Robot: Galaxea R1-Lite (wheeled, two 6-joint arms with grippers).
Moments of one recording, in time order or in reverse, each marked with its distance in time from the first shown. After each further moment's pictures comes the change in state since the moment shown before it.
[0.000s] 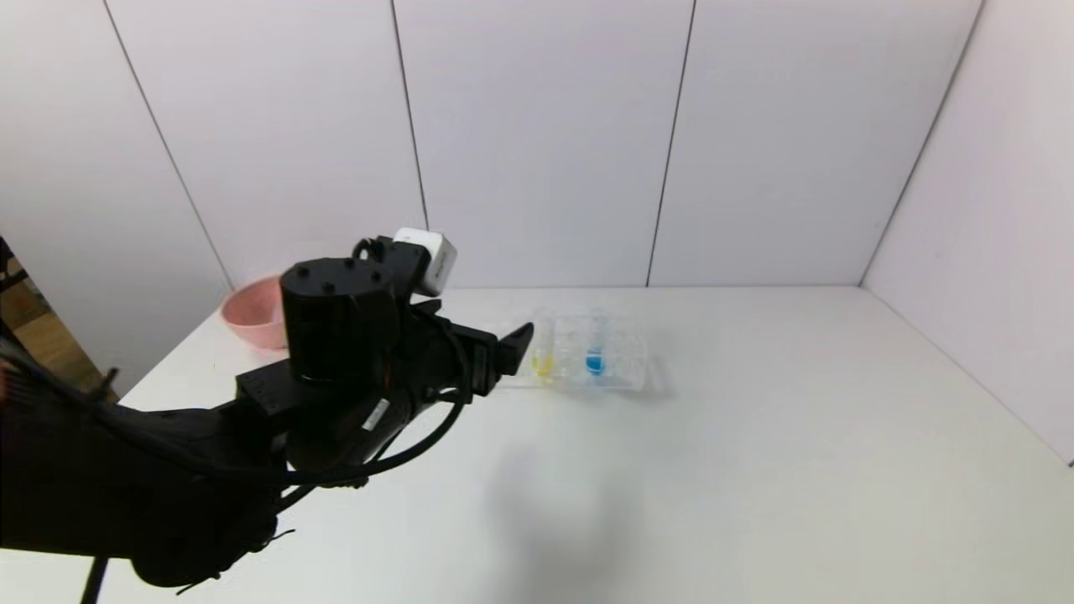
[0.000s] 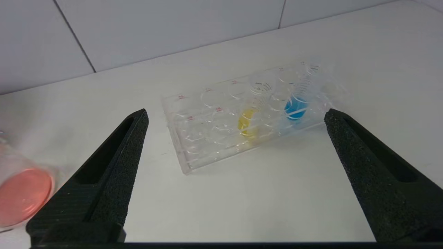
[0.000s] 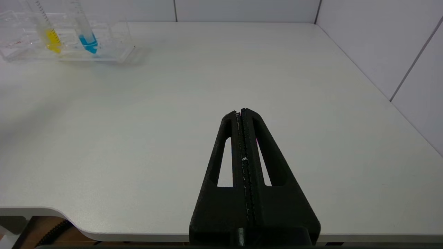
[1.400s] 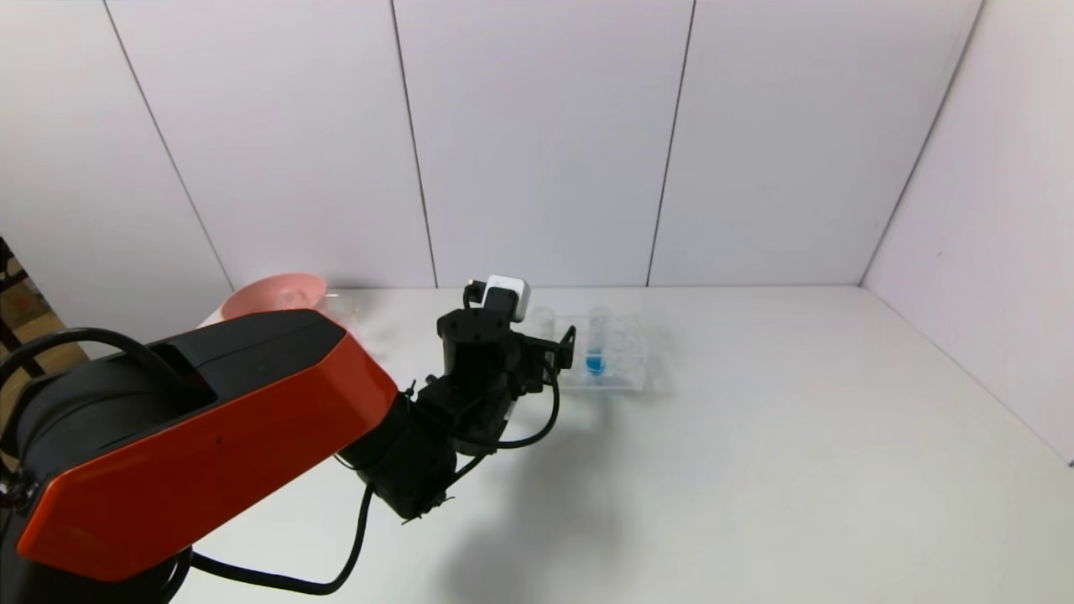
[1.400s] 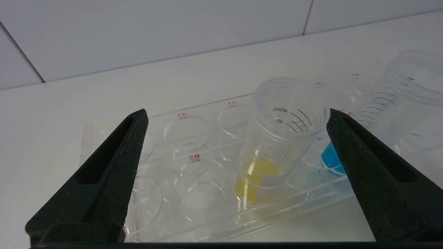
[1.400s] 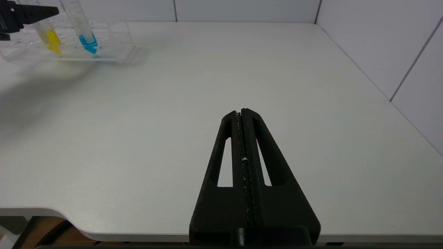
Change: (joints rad) left arm 0.020 0.533 -0.307 -0.324 0.051 0.023; right arm 0.000 0.000 0.000 0.000 0.000 0.000
